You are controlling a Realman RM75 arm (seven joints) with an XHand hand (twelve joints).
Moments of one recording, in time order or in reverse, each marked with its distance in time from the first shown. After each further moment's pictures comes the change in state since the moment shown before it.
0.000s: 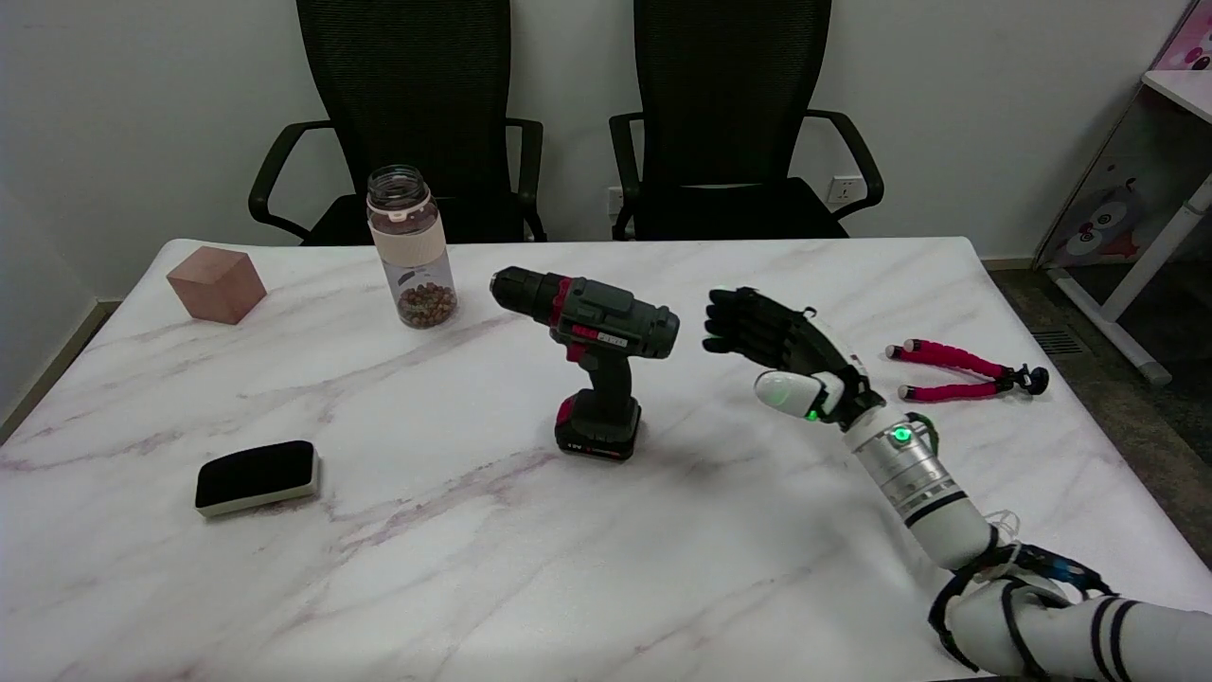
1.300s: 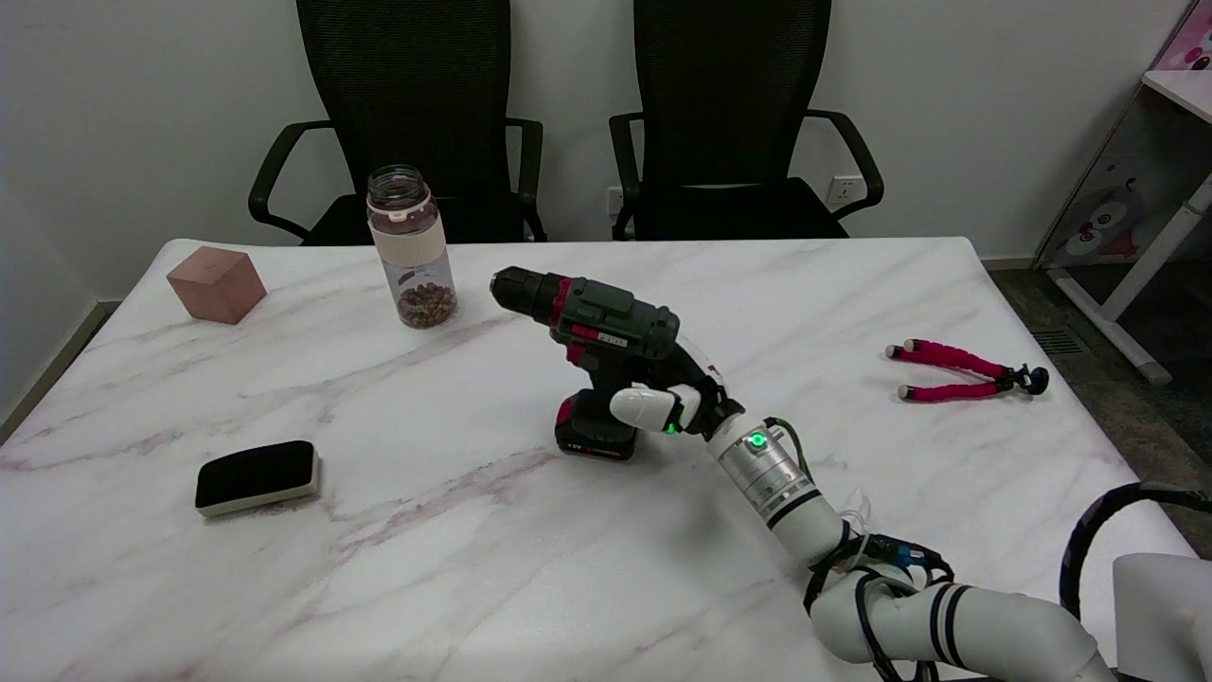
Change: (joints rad) arm 0.214 -0.301 -0.135 0.188 -0.083 -0.081 -0.004
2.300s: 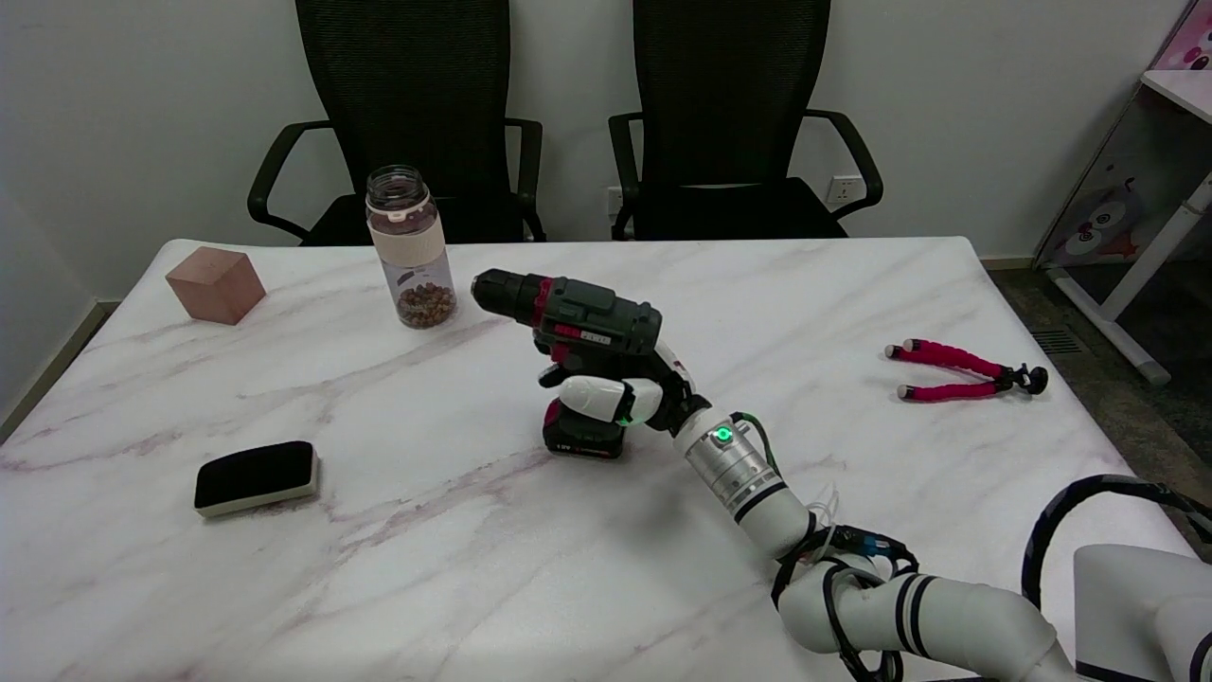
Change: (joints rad) arm 0.051 -0.069 -0.015 0.033 -0.014 -0.047 -0.001
